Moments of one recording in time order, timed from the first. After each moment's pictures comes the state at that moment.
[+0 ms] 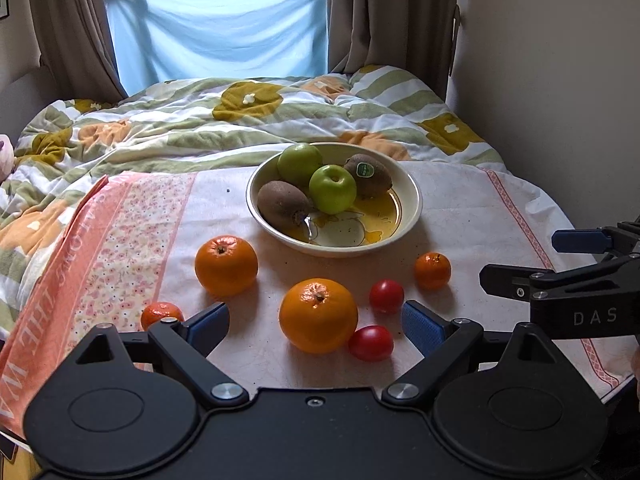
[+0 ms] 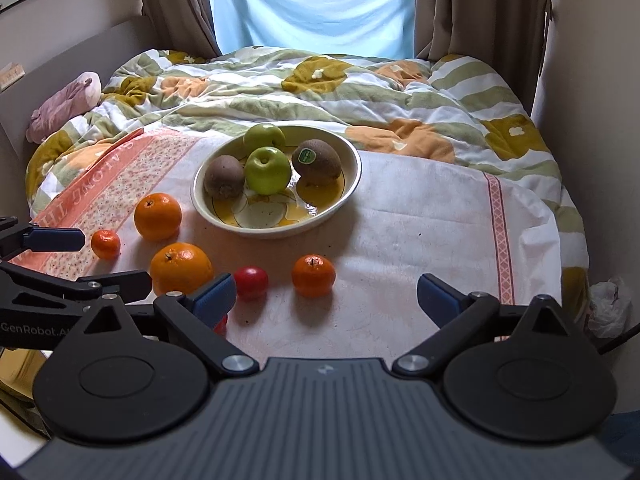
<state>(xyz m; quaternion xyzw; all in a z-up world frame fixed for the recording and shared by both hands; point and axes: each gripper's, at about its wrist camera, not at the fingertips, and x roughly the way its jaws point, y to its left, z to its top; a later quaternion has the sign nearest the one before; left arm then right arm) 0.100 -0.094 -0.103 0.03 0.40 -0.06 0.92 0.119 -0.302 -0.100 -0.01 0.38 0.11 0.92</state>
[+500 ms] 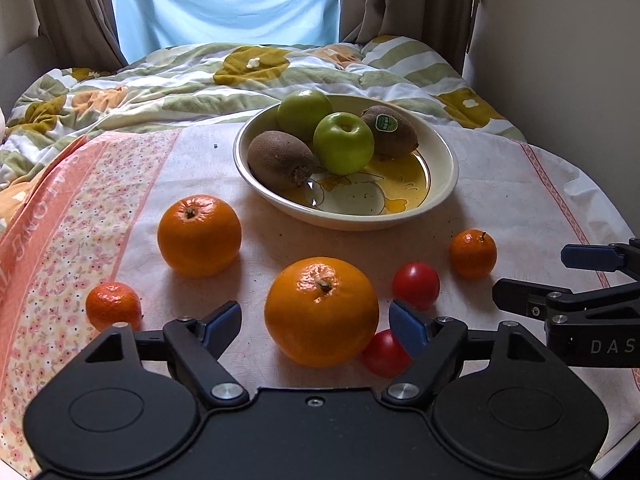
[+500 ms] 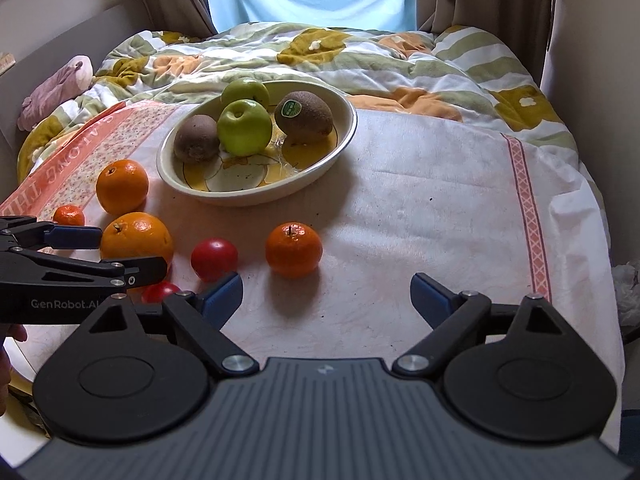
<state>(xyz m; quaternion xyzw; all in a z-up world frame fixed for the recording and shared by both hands) 0.141 -0.100 -0.158 0.02 0.43 -0.05 0.90 0.150 -0.304 -0.157 0.00 0.40 0.11 0.91</state>
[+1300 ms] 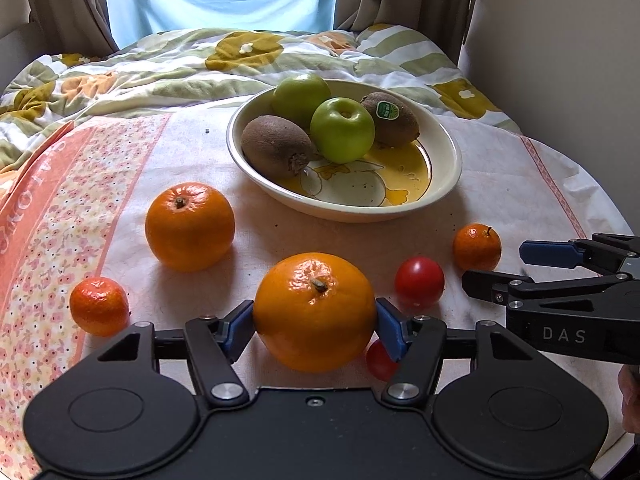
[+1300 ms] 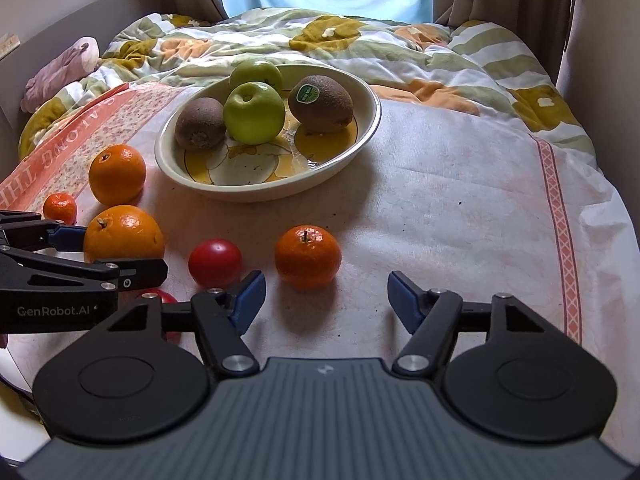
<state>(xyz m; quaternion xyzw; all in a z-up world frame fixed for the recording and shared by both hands) 0.151 -0.094 -0.164 0.01 0.45 -0.06 0.89 0.173 -0.287 -0.172 -0.02 0.42 0.13 0.90</state>
